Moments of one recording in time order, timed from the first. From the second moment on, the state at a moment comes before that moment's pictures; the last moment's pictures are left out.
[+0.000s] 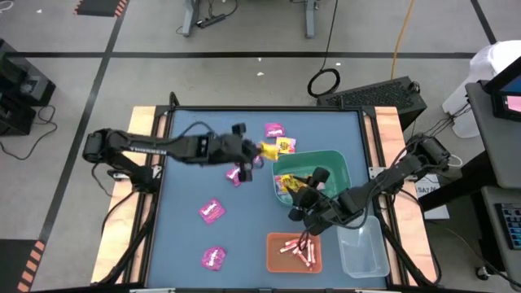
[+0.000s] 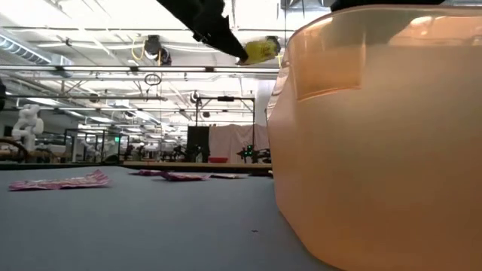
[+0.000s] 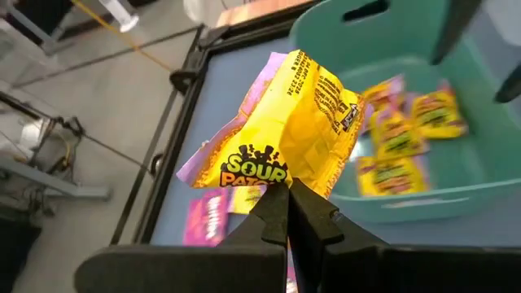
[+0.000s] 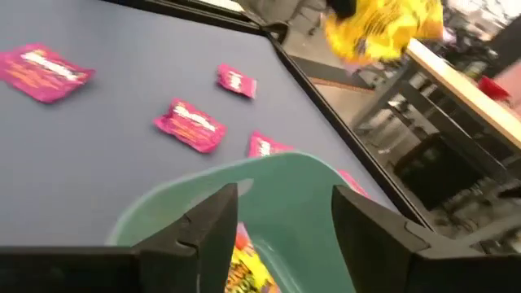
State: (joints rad) left arm 0.01 1.48 1.16 -0.24 -0.31 0.26; right arm 0.51 1.54 0.95 -0.30 1.07 0.40
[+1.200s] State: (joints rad) left arm -0.48 1.49 1.02 0.10 -0.74 0.21; right arm 0.49 1.52 0.95 0.39 0.76 0.18
